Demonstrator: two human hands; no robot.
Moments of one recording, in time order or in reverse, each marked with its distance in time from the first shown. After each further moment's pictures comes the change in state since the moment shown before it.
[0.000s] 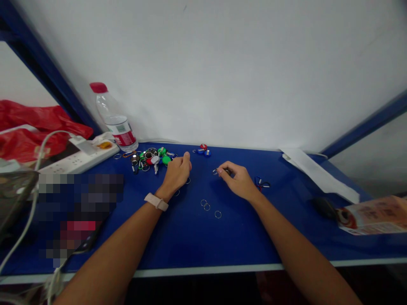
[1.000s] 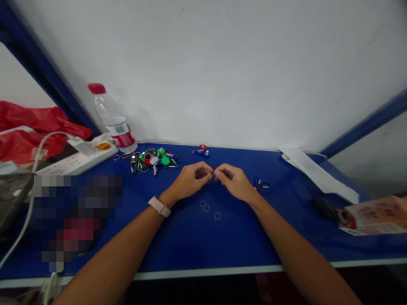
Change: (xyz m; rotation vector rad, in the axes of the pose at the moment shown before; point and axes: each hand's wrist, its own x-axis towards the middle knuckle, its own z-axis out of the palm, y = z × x) left_hand -0.012 0.001 0.018 -0.167 -0.367 0.351; right_hand -0.002 -0.001 0.004 0.143 -0.088 -0.001
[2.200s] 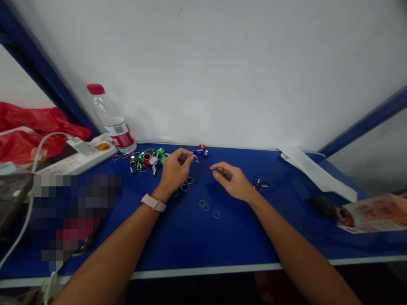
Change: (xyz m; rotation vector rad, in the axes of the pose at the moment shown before) left_hand 0.007 0.004 -0.025 0.234 0.508 -0.074; right_hand -0.001 0.001 -0.002 -0.041 -0.021 -0.042
